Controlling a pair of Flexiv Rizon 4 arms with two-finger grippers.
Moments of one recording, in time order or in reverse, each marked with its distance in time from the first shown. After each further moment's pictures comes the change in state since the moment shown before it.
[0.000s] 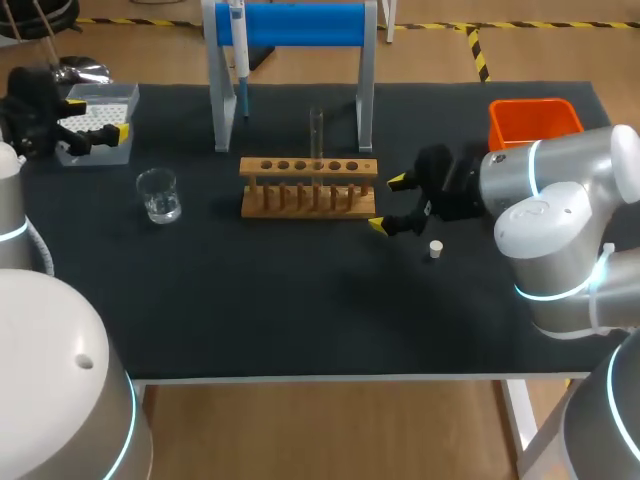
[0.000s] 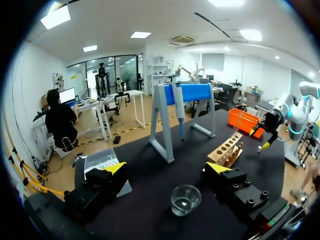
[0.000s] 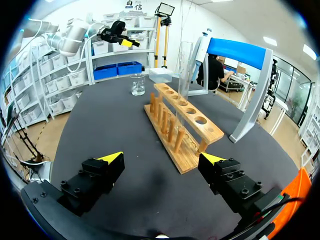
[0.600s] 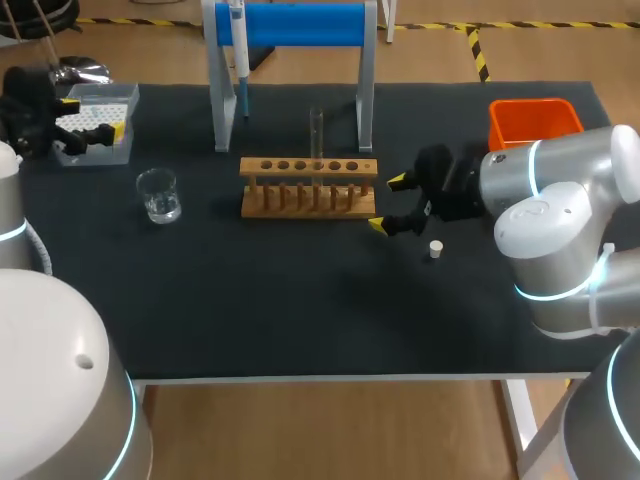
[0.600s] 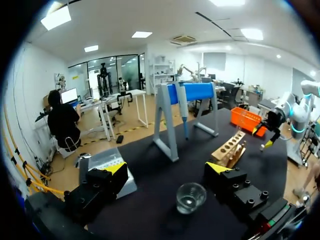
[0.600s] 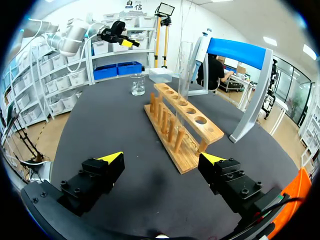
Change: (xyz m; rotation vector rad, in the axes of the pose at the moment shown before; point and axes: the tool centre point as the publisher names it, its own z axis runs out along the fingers) left arm -0.016 0.004 -0.007 -0.013 -0.050 0.011; right arm 0.000 0.000 0.000 0.000 0.000 0.000
